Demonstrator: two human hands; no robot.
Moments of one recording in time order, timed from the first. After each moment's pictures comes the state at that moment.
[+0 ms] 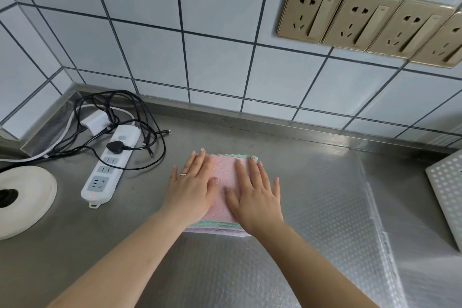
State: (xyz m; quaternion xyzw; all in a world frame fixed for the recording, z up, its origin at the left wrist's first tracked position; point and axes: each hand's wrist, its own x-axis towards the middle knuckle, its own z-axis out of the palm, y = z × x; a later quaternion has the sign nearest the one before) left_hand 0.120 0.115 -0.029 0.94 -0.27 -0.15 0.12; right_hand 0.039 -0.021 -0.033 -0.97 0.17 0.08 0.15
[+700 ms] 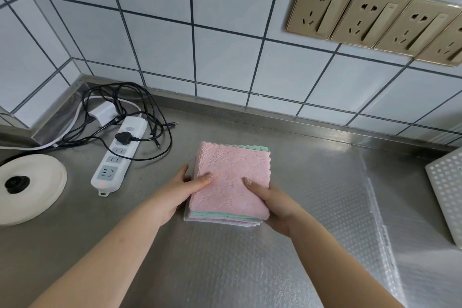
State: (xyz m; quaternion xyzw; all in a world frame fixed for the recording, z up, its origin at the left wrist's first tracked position) left_hand 0.126 0.152 -0.034 0.68 0.05 -0.42 0.60; right_hand 0.026 -0.050 -0.043 -0.50 0.30 0.17 0.79
